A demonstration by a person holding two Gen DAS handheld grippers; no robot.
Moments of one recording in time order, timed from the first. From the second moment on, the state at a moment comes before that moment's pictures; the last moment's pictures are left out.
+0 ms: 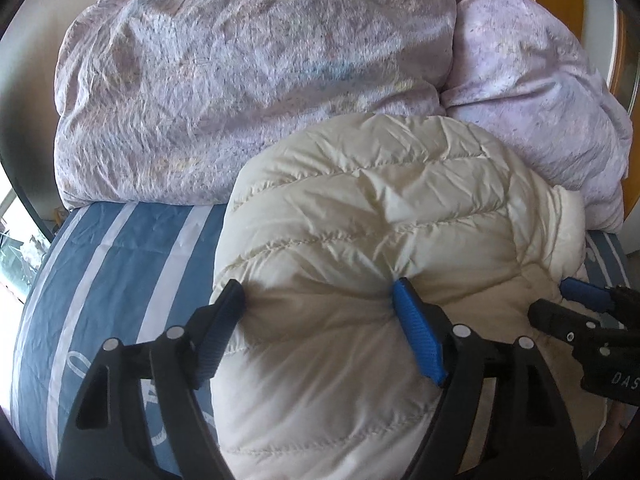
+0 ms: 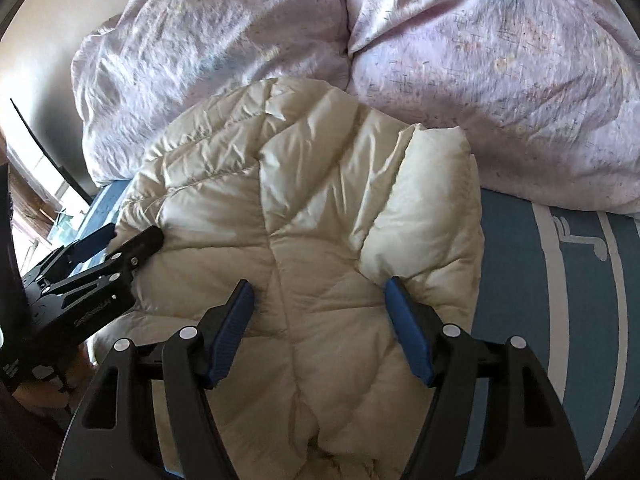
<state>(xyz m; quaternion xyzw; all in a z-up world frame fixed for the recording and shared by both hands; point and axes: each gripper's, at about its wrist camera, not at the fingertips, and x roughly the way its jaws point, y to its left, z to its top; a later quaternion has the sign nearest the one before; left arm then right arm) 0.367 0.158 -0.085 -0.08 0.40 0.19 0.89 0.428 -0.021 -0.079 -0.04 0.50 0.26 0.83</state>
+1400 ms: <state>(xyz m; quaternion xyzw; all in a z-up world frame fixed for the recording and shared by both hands) 0.379 0.168 -0.117 -0.07 0.40 0.20 0.89 0.435 -0.016 -0.070 0.00 0.43 0.28 0.86</state>
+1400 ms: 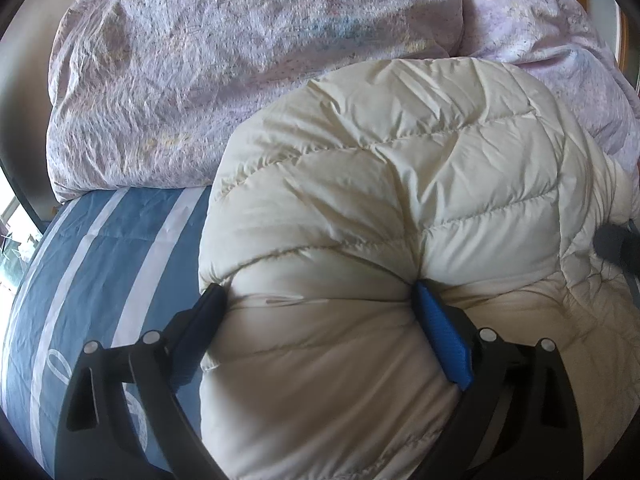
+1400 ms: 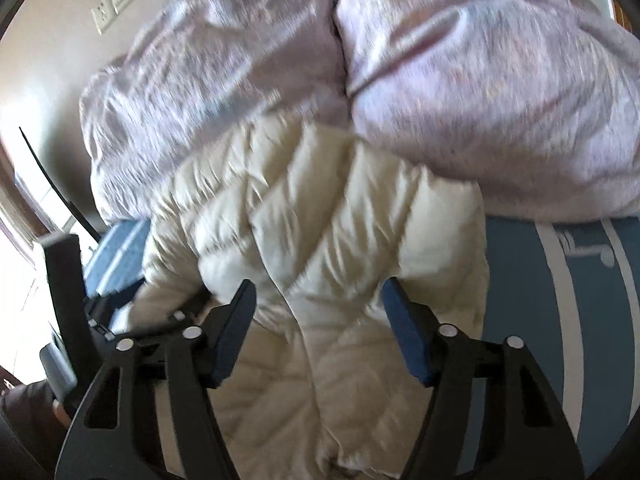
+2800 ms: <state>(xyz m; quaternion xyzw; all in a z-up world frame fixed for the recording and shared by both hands) 0.379 0.163 -0.118 -0.08 0.40 0.20 0.89 0.436 -0.011 -0.129 -0.06 0.44 0.20 0.88</state>
